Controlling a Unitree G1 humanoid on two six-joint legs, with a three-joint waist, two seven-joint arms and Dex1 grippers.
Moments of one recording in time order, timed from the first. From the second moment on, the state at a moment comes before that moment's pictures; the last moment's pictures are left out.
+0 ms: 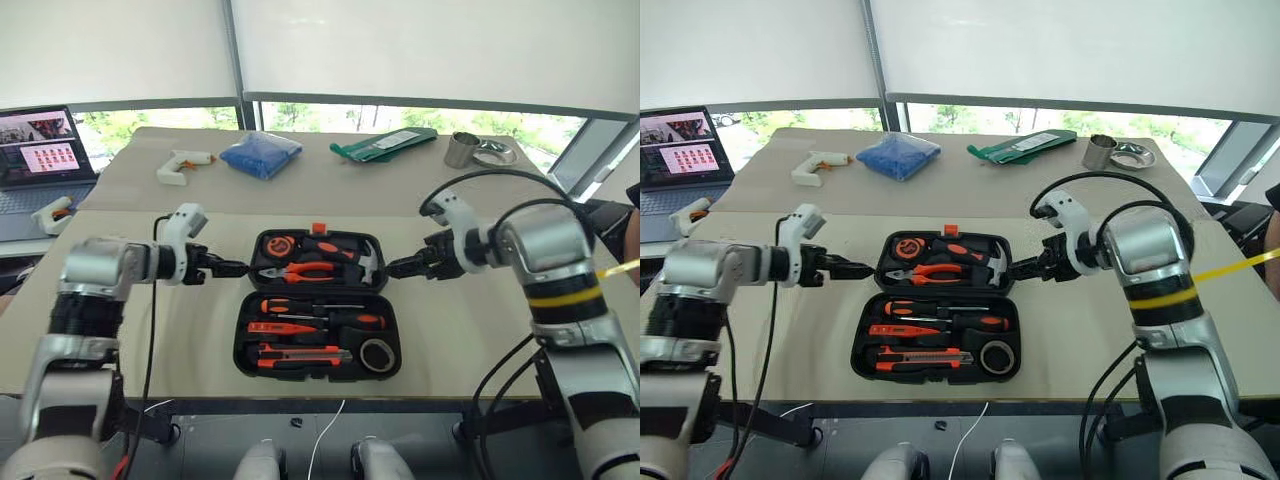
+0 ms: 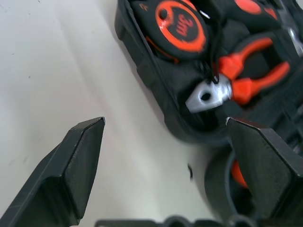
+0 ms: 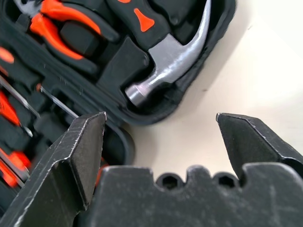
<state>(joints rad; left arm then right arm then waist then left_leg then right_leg) -0.85 0.65 -0.02 0.43 -0.32 1.11 -0.89 -1.00 -0.54 0.16 0.26 0.16 1.45 0.94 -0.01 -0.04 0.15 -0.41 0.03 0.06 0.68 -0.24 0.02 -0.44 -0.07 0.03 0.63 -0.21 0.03</state>
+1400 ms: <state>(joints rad) -0.26 0.42 0.21 0.19 -0.32 -0.09 -0.88 -0.40 -0.57 0.11 0.05 -0.01 -0.02 0.66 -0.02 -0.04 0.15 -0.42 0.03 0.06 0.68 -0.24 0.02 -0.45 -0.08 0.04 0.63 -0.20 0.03</state>
